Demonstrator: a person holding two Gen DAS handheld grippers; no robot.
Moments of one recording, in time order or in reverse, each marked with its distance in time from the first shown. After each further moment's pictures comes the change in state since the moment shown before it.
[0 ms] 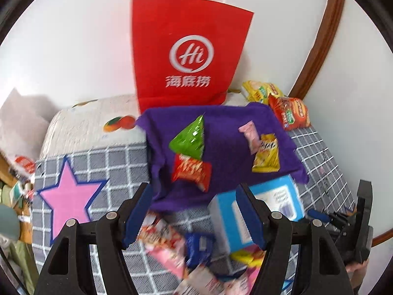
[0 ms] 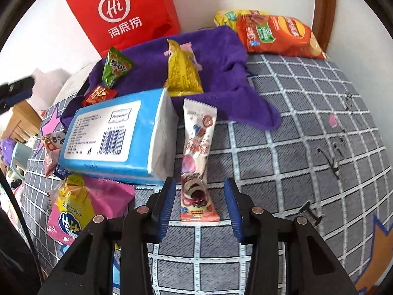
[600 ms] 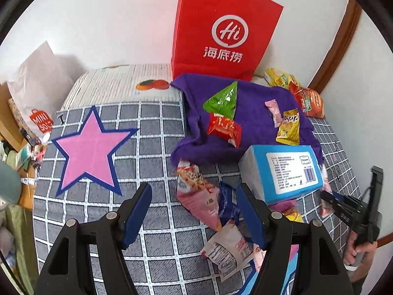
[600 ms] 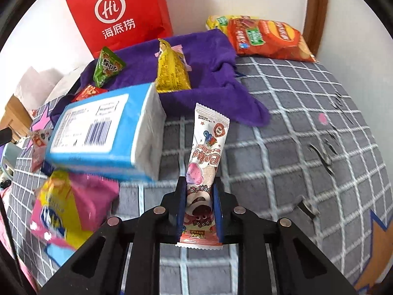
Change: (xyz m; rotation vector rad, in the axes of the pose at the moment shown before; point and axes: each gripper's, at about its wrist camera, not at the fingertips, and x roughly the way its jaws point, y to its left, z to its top) left arm -0.005 0.041 -0.068 -0.102 0.042 0.044; right arm -0.008 -0.008 -0.016 -0.008 -0.046 -0.087
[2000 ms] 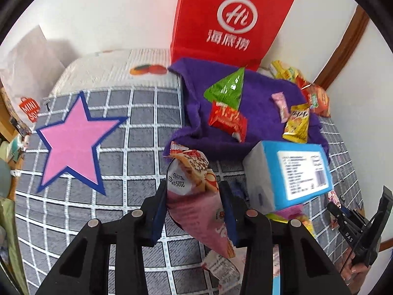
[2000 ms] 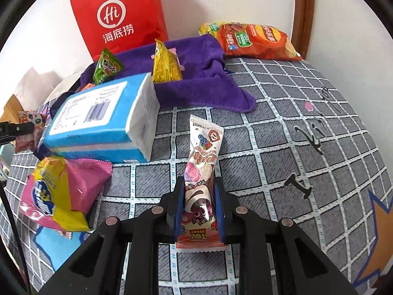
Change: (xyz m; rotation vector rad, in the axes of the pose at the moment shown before) left arm 0.029 0.001 0.005 -0.036 0.040 -0.024; right arm -0.009 -0.002 -0.022 0.006 -0.089 -0.029
